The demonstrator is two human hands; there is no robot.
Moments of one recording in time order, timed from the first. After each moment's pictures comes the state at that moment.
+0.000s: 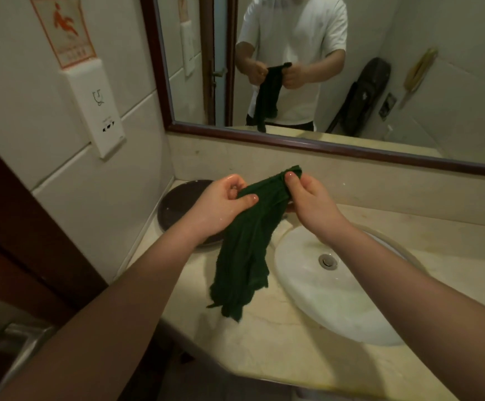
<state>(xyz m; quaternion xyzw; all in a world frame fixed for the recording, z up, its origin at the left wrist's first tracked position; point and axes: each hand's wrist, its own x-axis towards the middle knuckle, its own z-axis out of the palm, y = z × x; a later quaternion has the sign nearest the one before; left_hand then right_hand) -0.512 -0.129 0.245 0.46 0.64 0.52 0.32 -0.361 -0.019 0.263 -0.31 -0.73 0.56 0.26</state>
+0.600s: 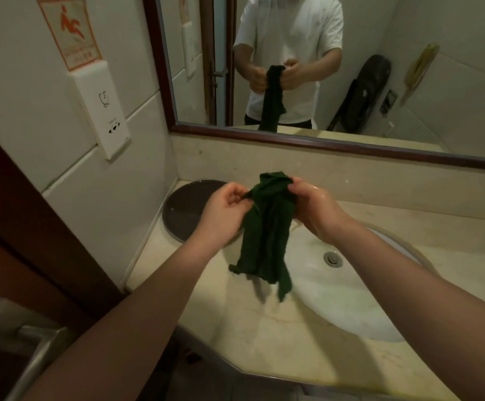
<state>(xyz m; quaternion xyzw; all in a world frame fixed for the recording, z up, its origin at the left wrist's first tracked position) -0.503 -0.133 0.223 0.38 0.66 0.57 0.29 -0.362 -0.025 0.262 -0.28 -0.64 0.69 0.18</state>
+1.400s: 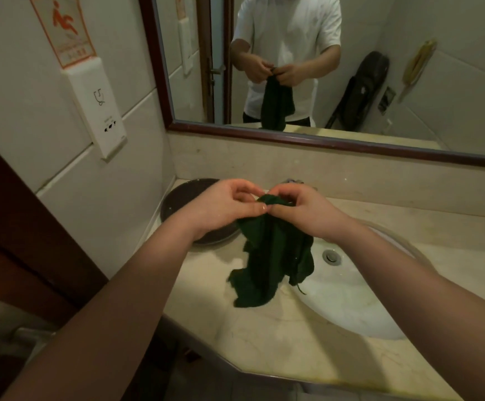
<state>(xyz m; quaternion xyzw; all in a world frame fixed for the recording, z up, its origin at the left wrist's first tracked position) -0.521 -0.137 0.254 0.48 0.65 0.44 0.40 -0.358 -0.021 0.260 -0.25 -0.84 0.46 0.12</state>
